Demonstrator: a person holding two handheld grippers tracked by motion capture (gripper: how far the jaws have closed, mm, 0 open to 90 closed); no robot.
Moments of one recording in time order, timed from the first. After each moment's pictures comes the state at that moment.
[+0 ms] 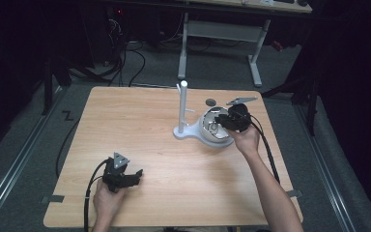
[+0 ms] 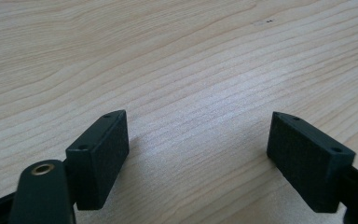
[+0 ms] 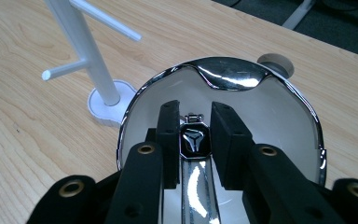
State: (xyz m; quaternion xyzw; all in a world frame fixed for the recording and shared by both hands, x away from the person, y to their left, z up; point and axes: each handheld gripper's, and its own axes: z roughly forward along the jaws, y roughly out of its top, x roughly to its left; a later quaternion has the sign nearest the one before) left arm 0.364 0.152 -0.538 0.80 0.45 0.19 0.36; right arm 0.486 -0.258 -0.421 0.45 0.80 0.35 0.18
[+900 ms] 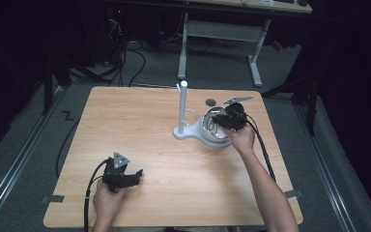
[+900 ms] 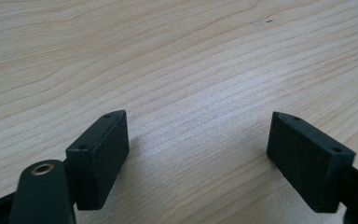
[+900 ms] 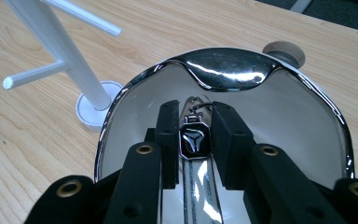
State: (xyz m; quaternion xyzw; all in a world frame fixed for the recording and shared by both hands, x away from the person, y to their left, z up) left arm 0.364 0.152 -0.538 0.80 0.45 0.19 0.36; right arm 0.504 -0.257 -0.439 0.47 0.79 0.35 0.16
